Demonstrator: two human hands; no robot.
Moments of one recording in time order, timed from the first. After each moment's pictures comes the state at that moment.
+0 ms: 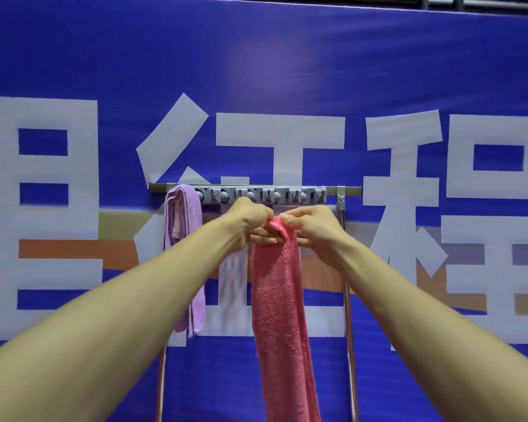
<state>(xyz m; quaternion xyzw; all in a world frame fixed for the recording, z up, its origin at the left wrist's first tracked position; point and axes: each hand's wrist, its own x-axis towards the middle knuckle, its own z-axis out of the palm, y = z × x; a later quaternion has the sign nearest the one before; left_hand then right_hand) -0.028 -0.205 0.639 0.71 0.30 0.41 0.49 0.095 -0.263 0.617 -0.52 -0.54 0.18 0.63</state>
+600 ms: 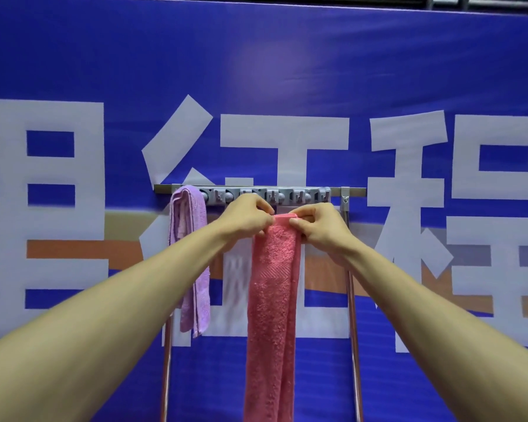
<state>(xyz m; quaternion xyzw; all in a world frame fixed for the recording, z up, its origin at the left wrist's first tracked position) -0.044 -0.199 0.638 0.82 0.31 0.42 0.25 0.106 -0.258 0.616 -0.57 -0.61 0.01 0.56</state>
